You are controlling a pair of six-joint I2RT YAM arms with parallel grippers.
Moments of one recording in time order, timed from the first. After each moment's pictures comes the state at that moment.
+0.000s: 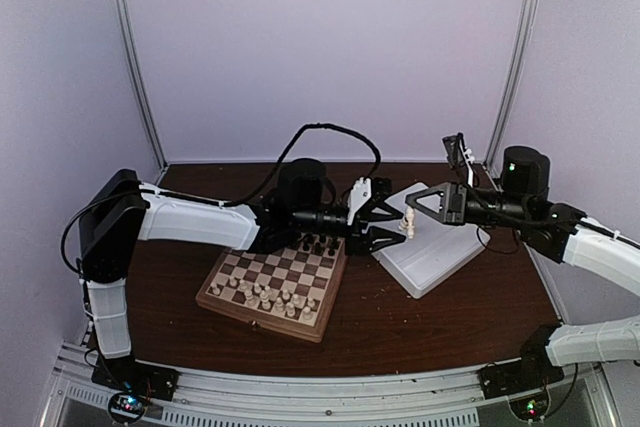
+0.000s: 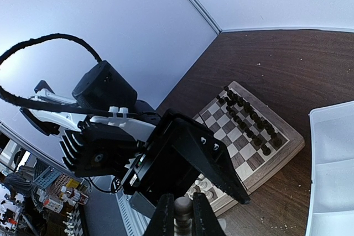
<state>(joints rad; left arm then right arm) -0.99 1.98 1.35 0.49 0.63 0.25 0.54 1.00 0.77 0.01 -0.60 0.58</state>
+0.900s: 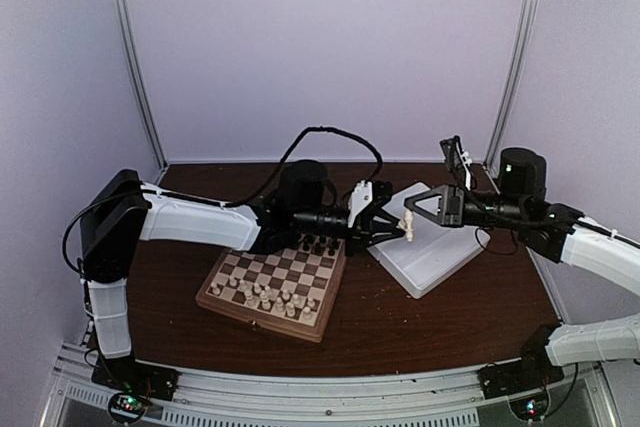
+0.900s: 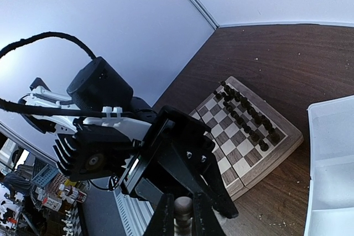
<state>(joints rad) -0.99 1.98 1.35 0.48 0.62 0.28 0.54 1.02 0.76 0.02 -0.61 0.58</state>
